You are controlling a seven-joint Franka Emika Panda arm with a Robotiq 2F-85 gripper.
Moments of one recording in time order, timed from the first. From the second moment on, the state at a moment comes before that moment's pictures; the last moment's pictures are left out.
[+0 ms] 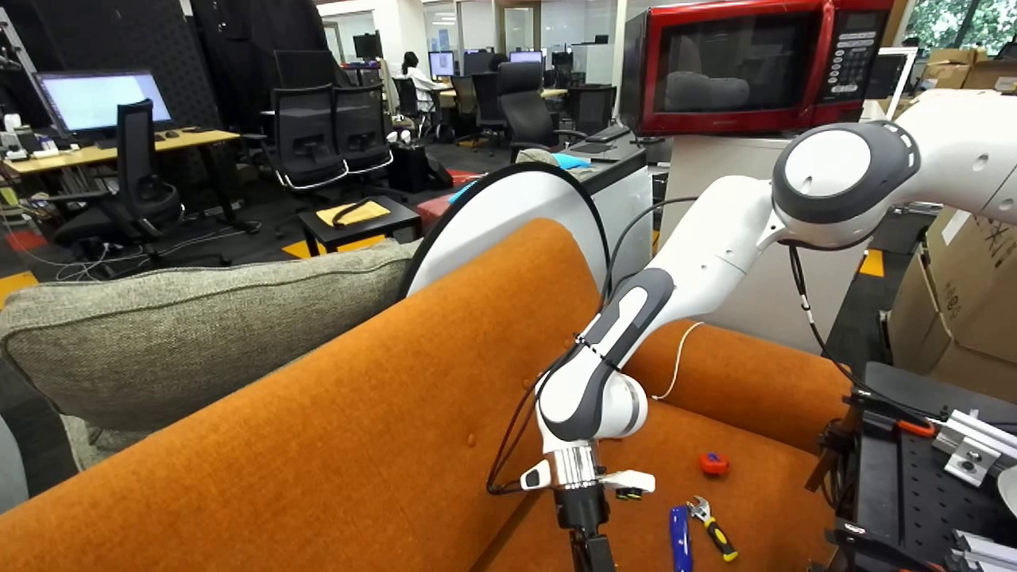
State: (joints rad) arm -0.23 1.44 0.58 -1.55 0.15 2.22 -0.88
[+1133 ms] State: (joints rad) arm -0.15 1.42 0.34 -1.69 0.09 2.65 -0.73
